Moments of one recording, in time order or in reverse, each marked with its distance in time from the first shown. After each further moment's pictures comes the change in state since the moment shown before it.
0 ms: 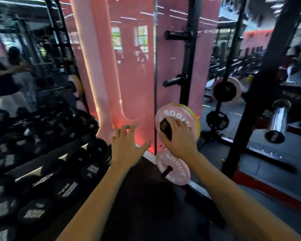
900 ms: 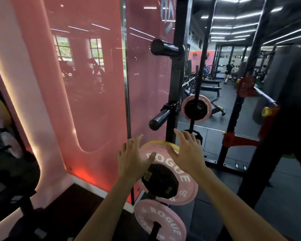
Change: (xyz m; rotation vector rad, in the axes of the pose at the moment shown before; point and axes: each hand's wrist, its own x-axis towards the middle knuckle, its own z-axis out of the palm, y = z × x) left_hand 0.379 -0.053 0.286 -0.304 -0.128 0.190; right_hand 0.326 0.158 0.182 -0.195 0.152 0.197
